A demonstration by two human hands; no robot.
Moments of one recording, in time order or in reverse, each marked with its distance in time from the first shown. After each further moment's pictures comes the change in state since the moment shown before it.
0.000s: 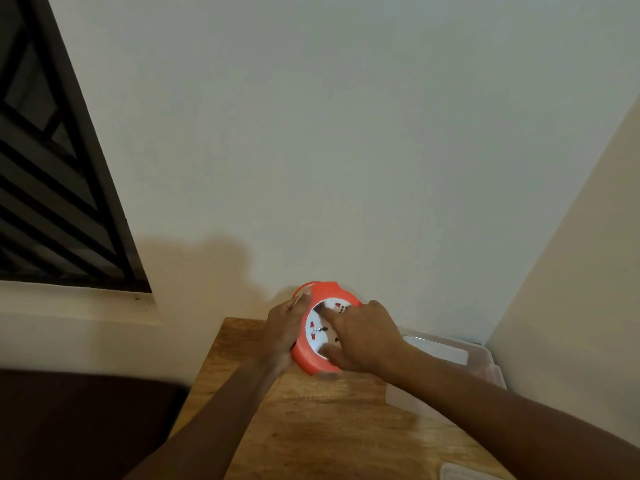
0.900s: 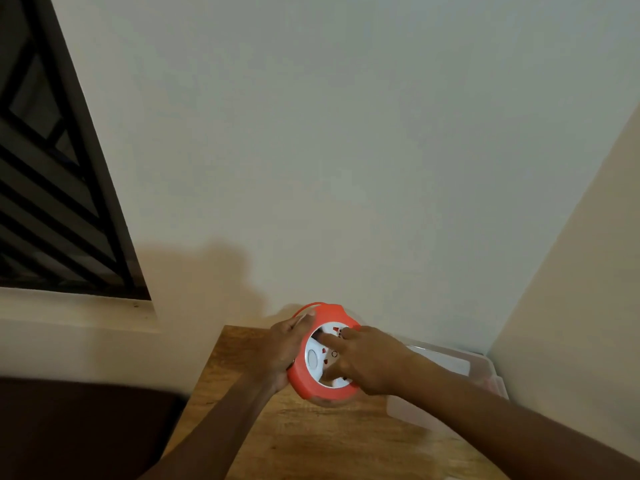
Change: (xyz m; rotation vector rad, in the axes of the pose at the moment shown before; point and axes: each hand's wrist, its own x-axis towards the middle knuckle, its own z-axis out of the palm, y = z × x) left_hand -0.008 -0.008 -0.009 0.079 -0.067 -0.043; right_hand -0.012 0.012 -0.001 -0.133 -0.228 -0.459
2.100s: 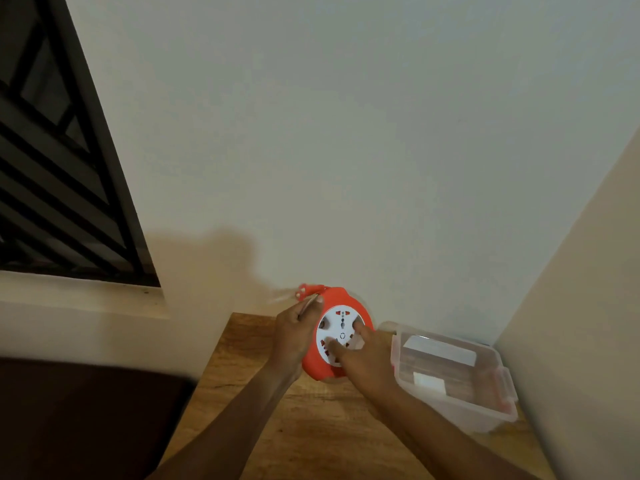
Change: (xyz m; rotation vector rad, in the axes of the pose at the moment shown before) left_hand -0.008 -0.001 0.016 -0.023 0.158 0.238; right_hand 0.025 -0.056 0.033 1.459 0.532 1.087
